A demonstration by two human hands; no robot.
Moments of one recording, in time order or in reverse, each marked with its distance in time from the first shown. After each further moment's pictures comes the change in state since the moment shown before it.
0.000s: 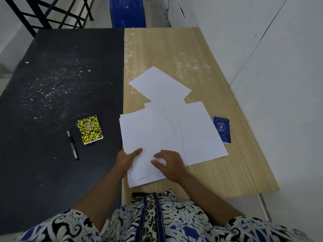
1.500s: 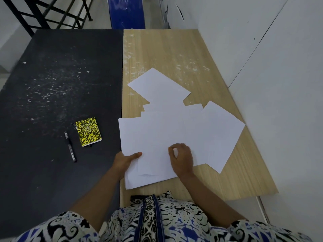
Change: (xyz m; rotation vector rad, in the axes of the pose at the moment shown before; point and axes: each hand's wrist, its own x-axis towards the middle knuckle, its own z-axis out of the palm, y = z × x) left_hand -0.001 0.005 -0.007 0.025 -0.071 -0.054; right_hand 0.012 0.000 -0.025 -0.010 0.304 0.326
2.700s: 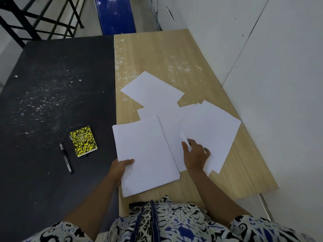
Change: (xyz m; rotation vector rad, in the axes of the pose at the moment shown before) left_hand 0.011 -0.002 -0.001 -0.014 0.019 -0.075; right_hand 0.032 0.035 -0.024 -0.298 0.221 0.225
